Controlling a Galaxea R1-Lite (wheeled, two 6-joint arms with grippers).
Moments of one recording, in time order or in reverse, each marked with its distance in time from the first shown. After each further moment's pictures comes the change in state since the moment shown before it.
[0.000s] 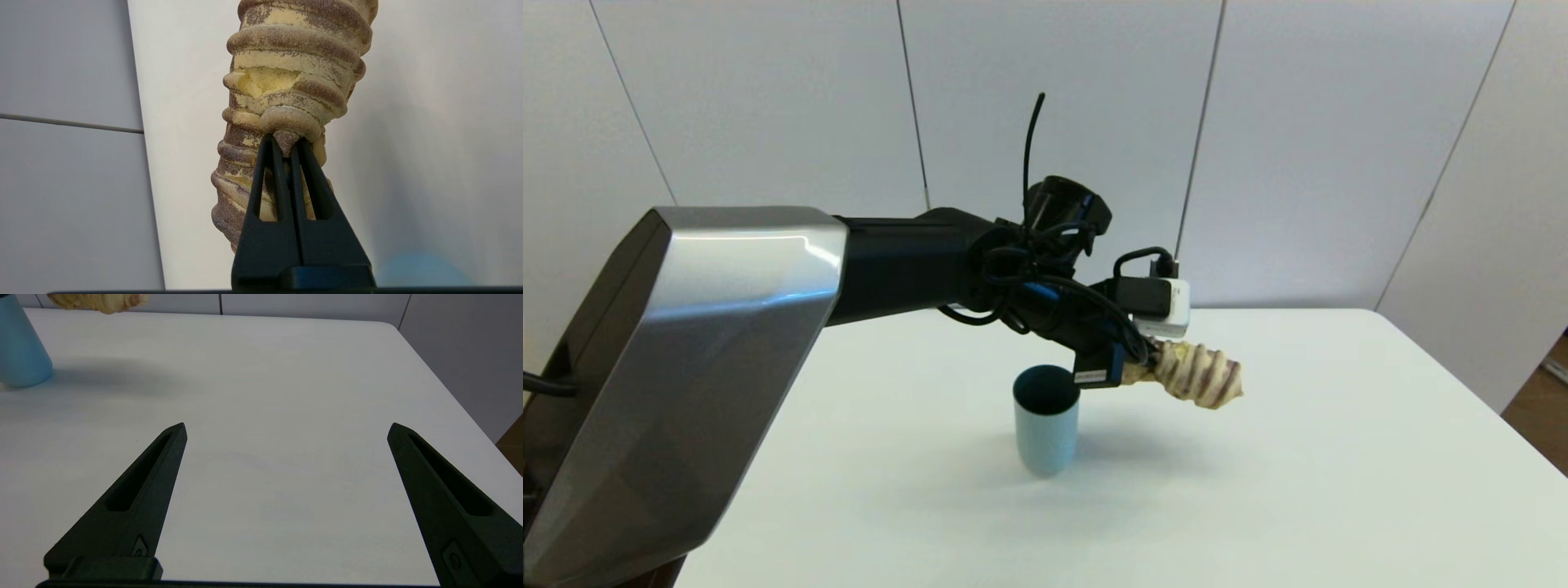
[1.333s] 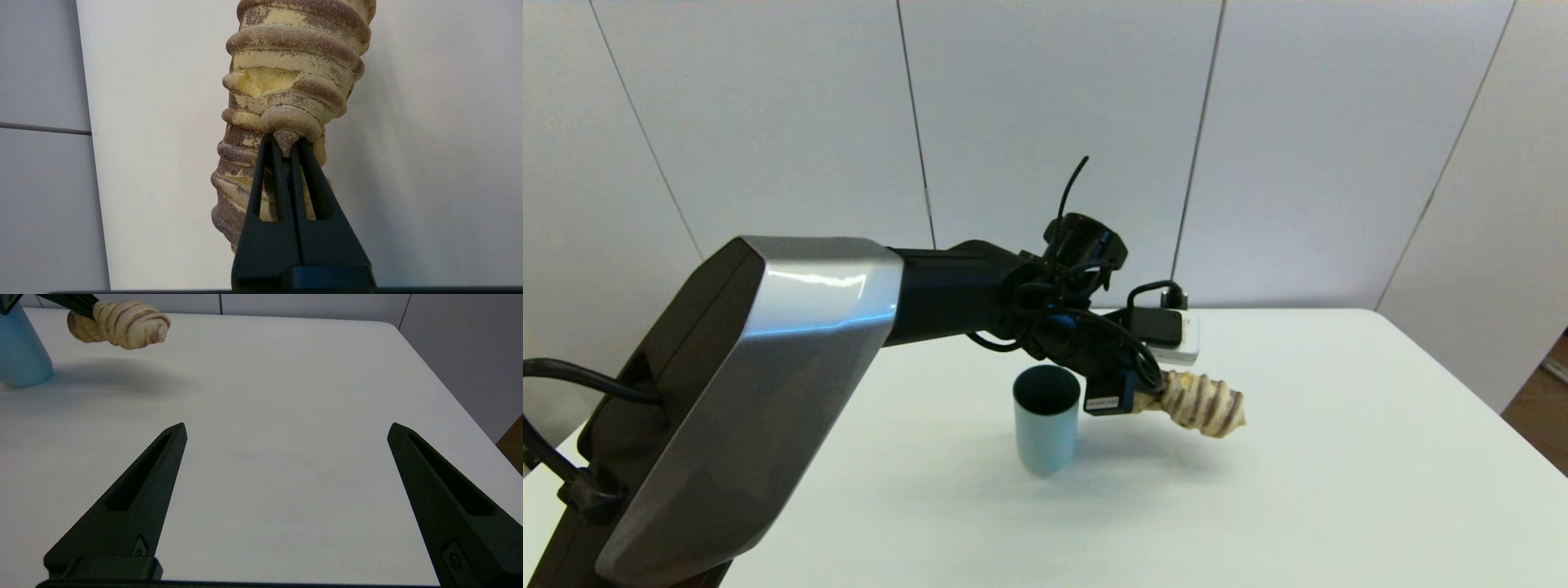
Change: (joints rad) left arm -0.021 0.073 0.000 -0.012 0.000 -0.050; right arm 0.000 0.000 0.000 0.000 0.000 -0.001
